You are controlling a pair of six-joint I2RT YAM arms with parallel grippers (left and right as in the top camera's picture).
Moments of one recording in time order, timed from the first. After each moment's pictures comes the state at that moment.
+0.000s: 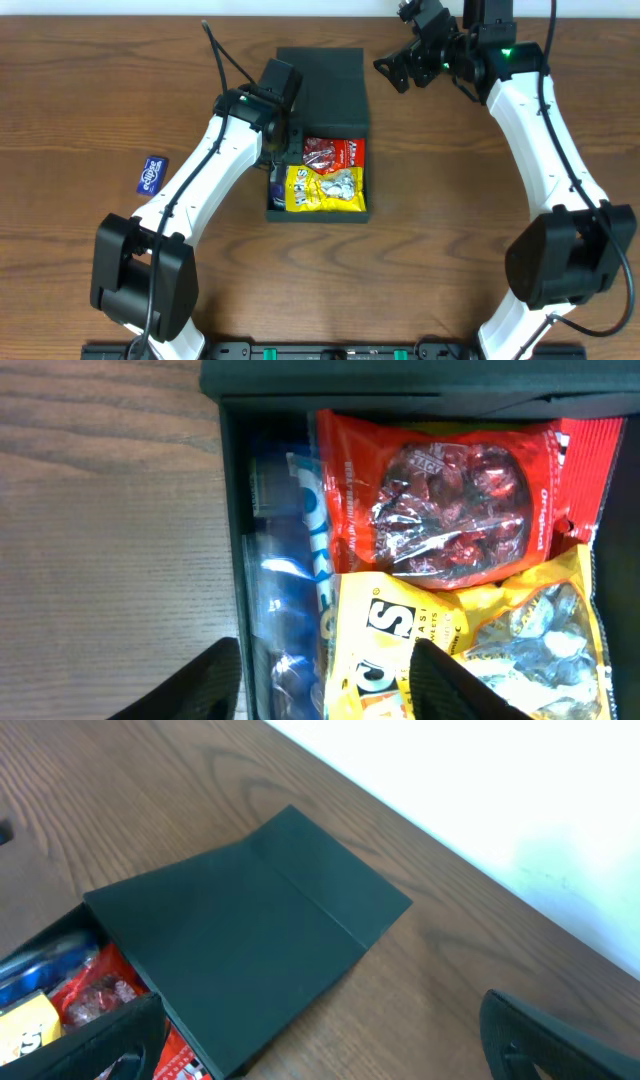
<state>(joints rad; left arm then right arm) -0.41 1.81 1.47 -0.97 0.04 -0.36 0.13 1.91 1.77 -0.62 -0.50 -0.39</state>
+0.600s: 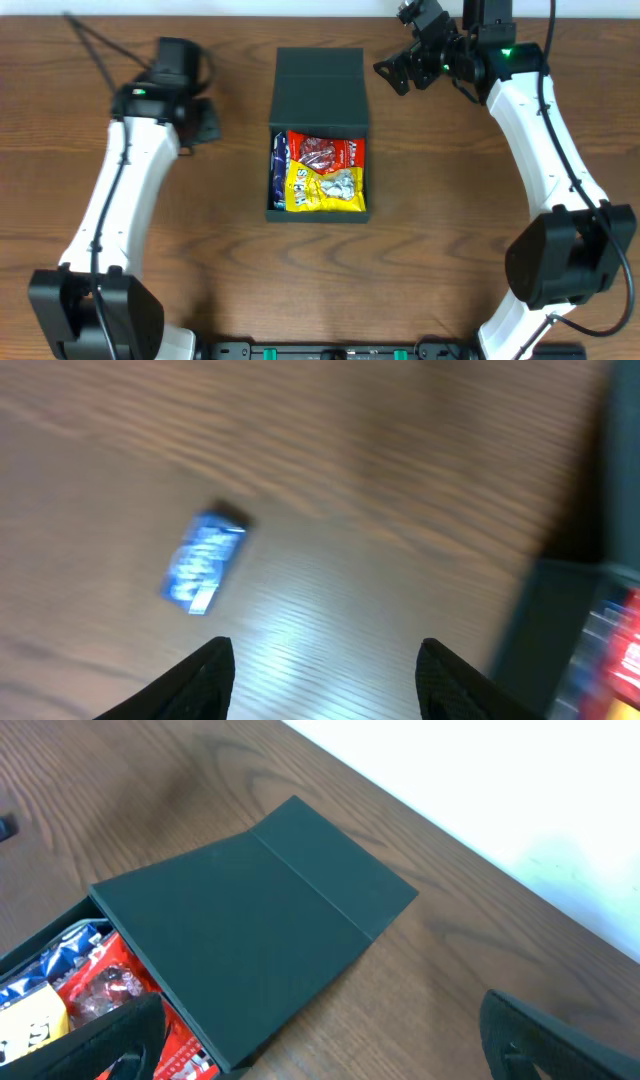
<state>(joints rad) -0.04 1.65 1.47 -1.02 -0.19 -0.31 0.13 1.91 1.77 -0.64 -0.50 -0.39</state>
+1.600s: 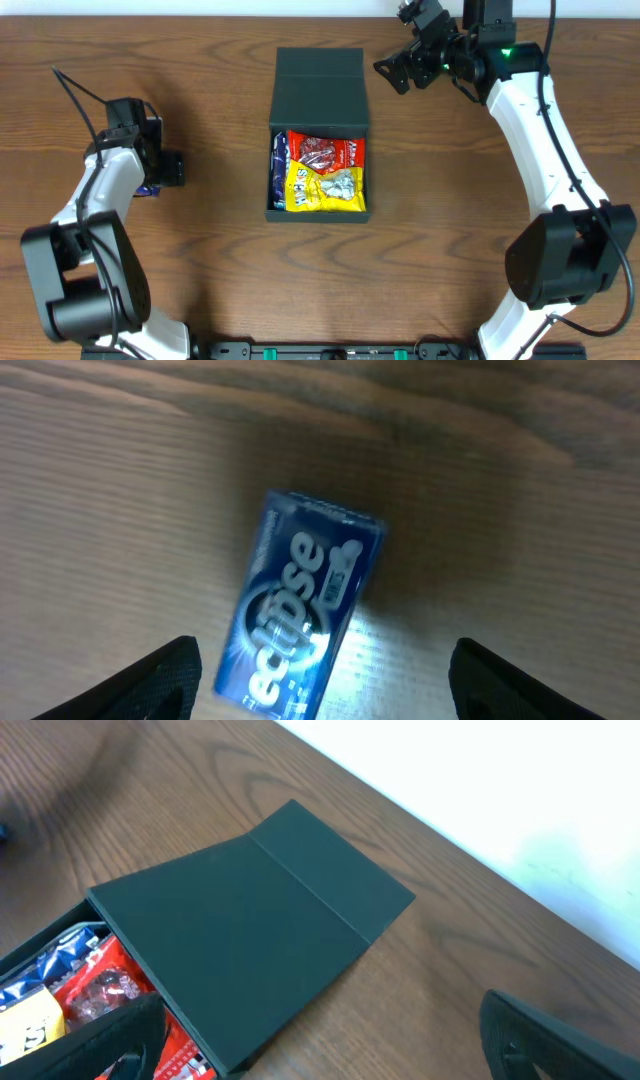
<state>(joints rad) 0.22 1.77 1.06 -0.56 -0.11 0.13 0.13 1.91 1.77 -0.63 -0.50 -0.39</state>
